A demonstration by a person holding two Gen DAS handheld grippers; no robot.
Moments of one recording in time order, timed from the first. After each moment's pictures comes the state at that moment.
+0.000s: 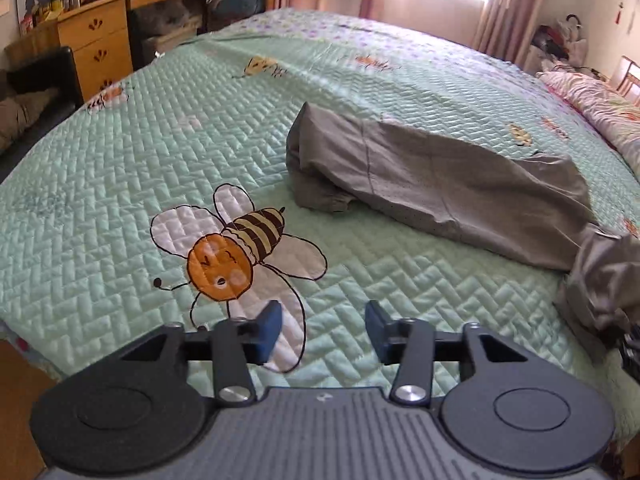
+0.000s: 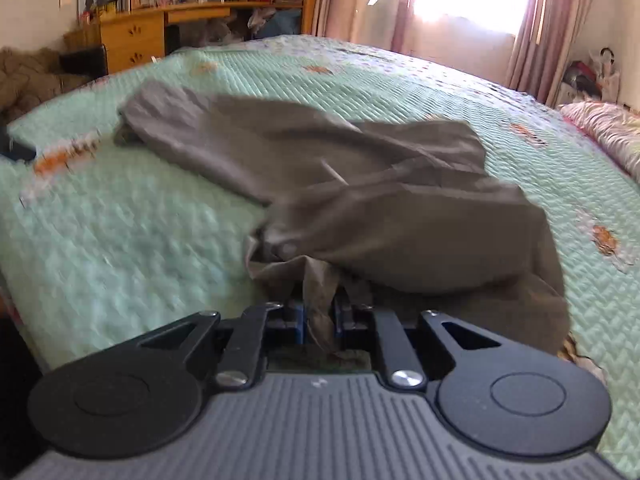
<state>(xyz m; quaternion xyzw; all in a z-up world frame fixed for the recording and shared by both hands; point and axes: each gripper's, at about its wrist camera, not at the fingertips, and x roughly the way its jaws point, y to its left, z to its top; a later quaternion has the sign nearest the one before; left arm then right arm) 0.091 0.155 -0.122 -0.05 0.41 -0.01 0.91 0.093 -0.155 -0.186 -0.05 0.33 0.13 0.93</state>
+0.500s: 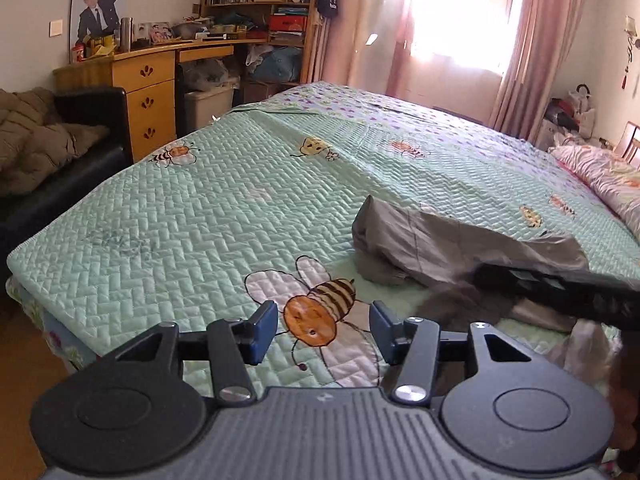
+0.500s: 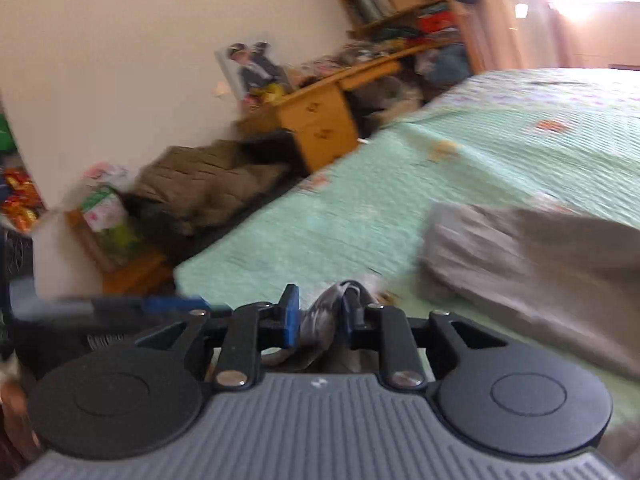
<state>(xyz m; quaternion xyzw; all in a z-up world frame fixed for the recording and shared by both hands) 0.043 0.217 -0.074 -0.07 0.33 0.03 0.94 0.135 -0.011 -0.105 0.12 0.28 0.37 0.88</state>
